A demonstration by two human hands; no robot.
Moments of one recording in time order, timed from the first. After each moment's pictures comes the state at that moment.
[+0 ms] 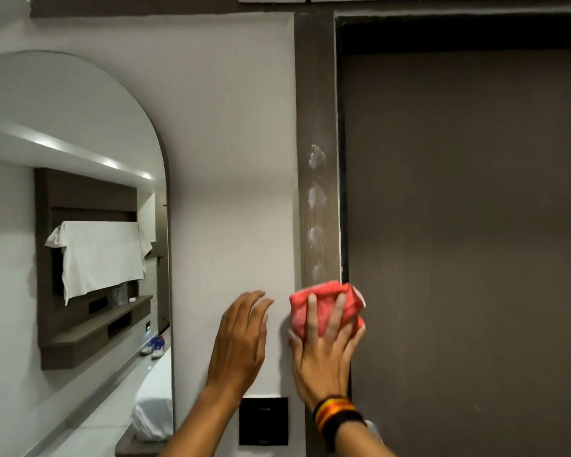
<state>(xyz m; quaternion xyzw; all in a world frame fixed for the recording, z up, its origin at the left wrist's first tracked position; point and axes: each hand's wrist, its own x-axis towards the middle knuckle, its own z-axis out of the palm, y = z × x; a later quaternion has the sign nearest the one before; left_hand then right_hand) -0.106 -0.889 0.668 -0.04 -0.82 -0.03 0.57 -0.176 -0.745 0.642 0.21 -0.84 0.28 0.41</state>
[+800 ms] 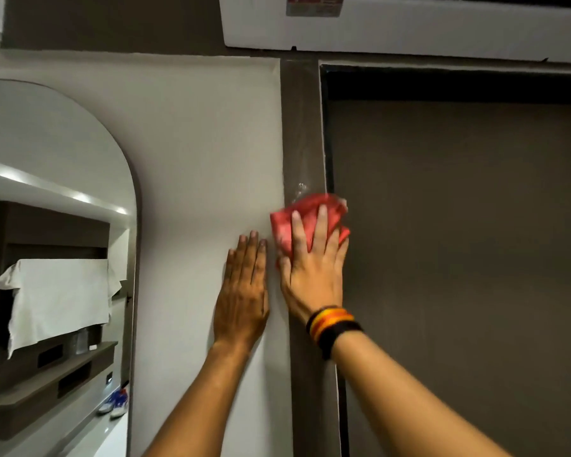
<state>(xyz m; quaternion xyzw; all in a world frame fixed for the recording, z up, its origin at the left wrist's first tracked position) -0.191 -0.884 0.803 -0.03 -0.74 0.05 0.67 -0.210 -0.746 0.852 0.25 -0.76 0.25 0.54</state>
